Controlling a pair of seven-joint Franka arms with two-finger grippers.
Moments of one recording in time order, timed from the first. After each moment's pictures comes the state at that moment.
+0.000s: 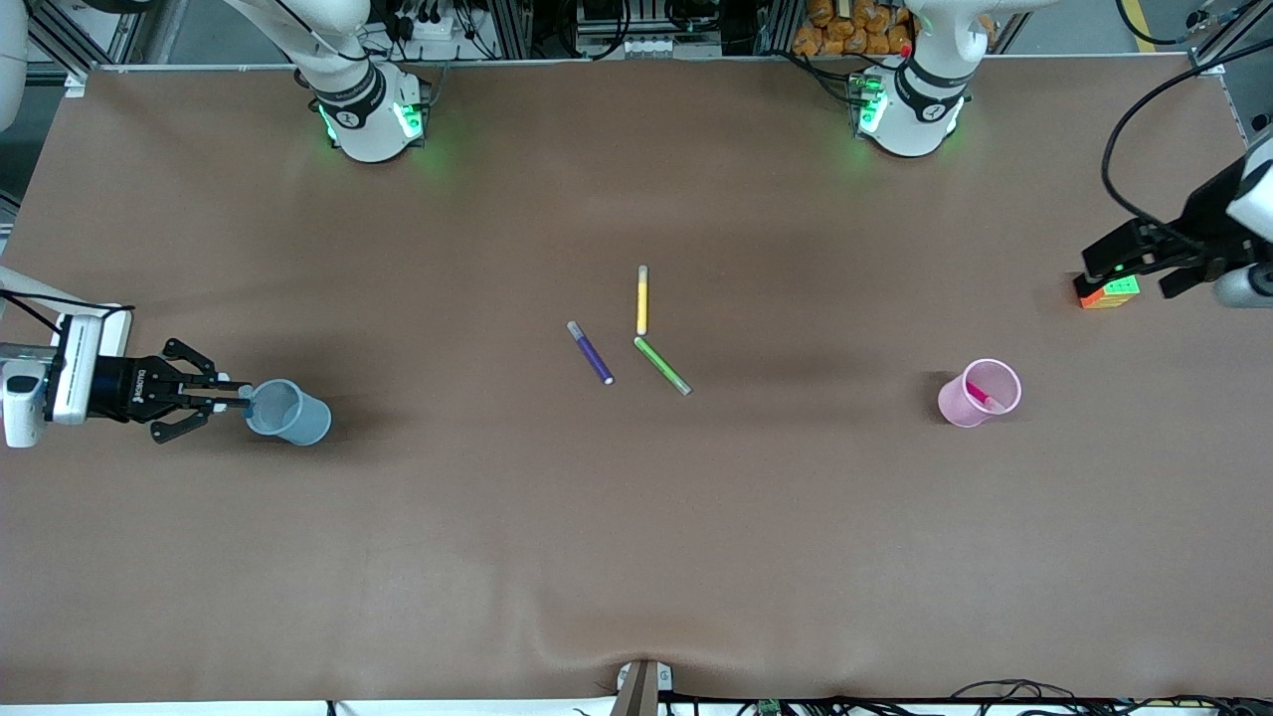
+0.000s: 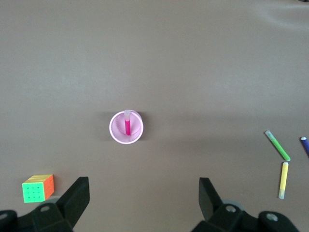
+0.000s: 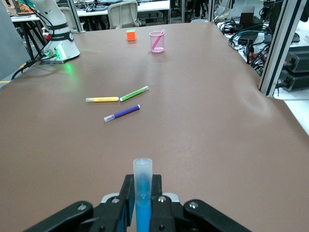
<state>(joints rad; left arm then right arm) 0.01 -0.01 -0.04 -1.60 -0.06 1.68 -0.05 -0.37 0.54 0.01 -1.56 0.88 1.52 -2.18</state>
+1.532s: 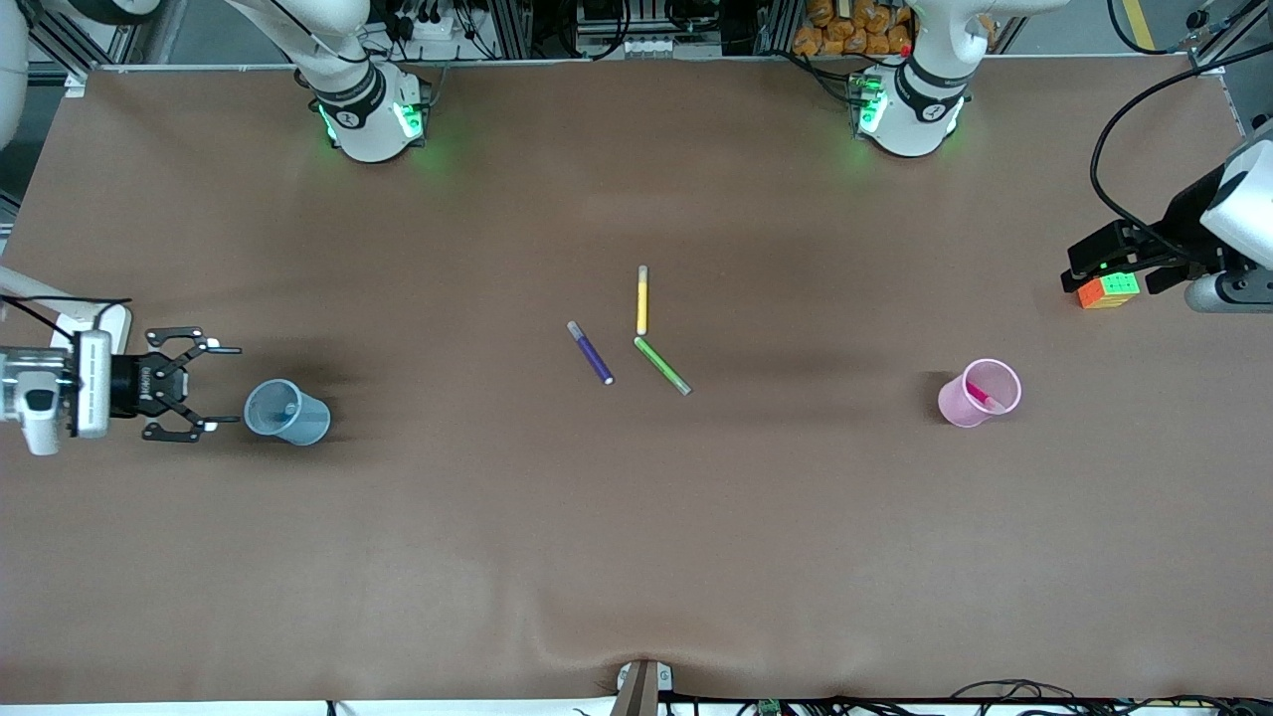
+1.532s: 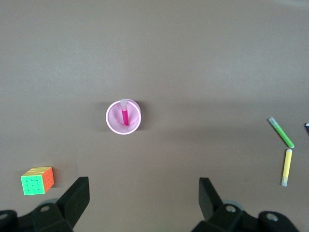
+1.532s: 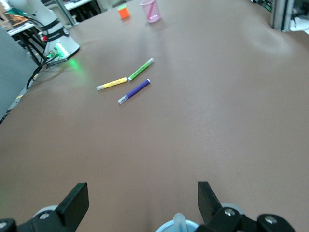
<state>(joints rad) -0.07 0.01 0.02 -1.60 -0.05 1.65 -0.04 -0.37 0.53 0.02 -1.53 0.72 1.50 -1.87</state>
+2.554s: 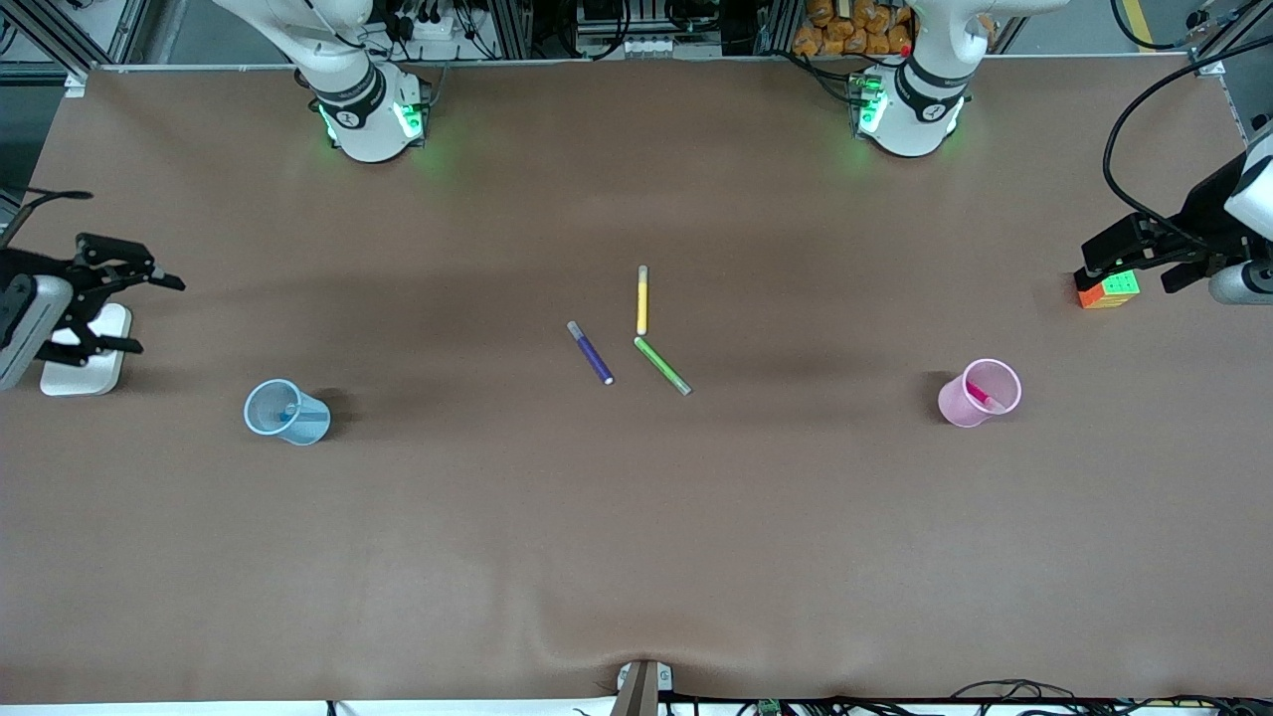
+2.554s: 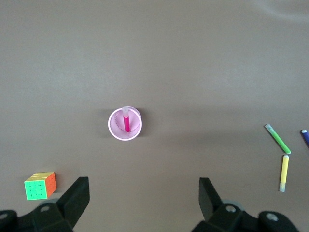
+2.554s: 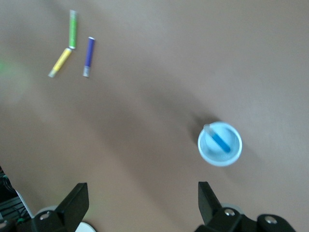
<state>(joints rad) -0.07 0.01 0.03 -1.56 -0.05 1.65 -0.04 -0.19 0.18 0.03 -1.51 0.26 1.46 -0.89</state>
